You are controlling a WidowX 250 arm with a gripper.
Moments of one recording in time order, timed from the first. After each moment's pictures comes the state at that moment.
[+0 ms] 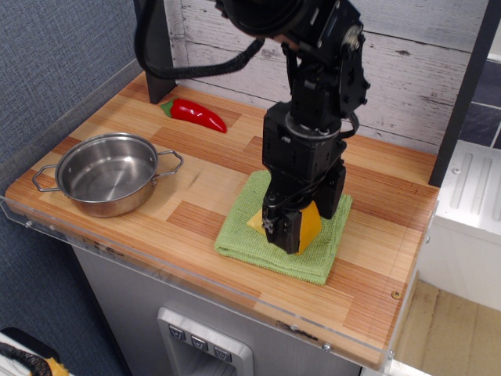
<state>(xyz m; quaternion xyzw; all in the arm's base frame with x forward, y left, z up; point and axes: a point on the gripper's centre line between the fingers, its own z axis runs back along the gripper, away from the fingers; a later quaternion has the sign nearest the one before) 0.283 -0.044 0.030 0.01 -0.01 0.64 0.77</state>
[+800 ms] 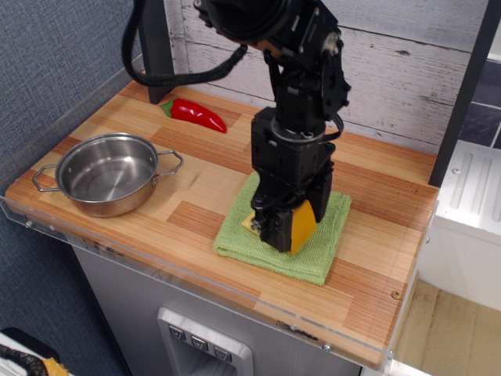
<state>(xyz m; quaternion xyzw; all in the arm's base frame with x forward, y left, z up) 0.282 -0.033 0.029 0.00 0.00 0.64 0.77</state>
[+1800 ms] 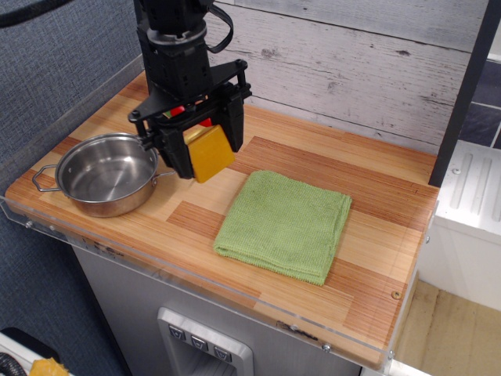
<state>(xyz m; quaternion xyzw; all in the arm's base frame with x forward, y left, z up) 0.265 0.048 0.094 -0.04 -0.01 0.56 0.83</state>
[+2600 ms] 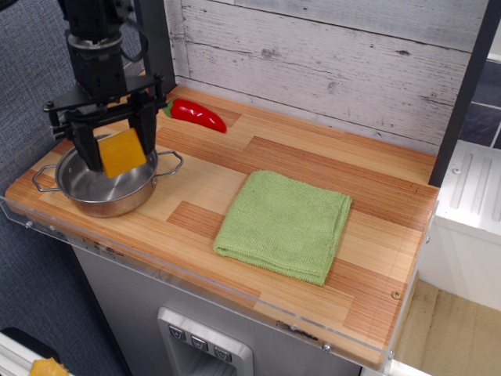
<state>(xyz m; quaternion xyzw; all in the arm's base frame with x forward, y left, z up) 0.250 0.137 0.065 0.04 0.02 0.53 0.85</state>
